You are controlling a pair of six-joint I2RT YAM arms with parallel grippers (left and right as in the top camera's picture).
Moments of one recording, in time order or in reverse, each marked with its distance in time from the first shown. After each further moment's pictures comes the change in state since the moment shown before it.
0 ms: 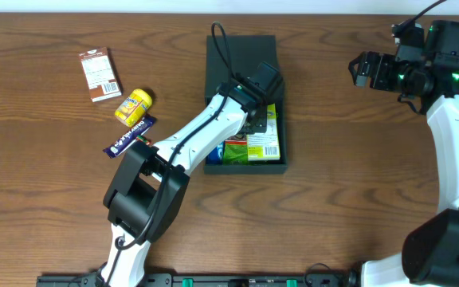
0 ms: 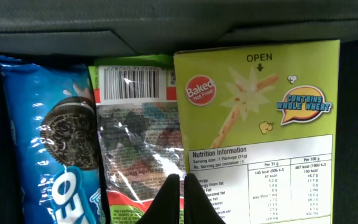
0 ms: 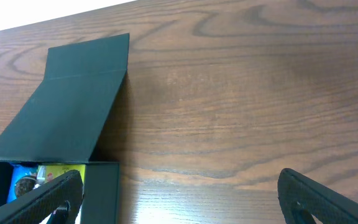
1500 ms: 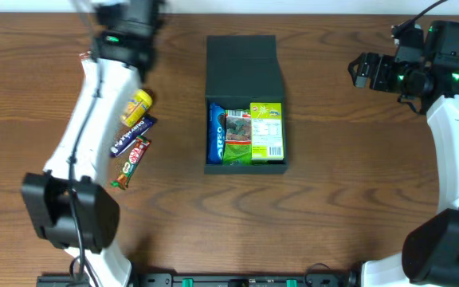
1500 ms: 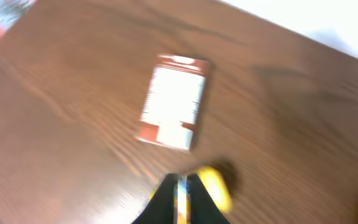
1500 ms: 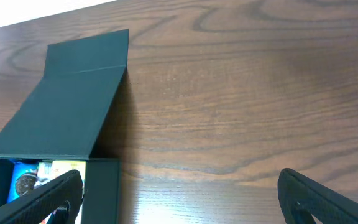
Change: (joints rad) left arm 0.522 -0.215 0.134 -0.082 -0.452 0.053; right arm 0.000 0.000 0.000 -0.016 0.000 0.000
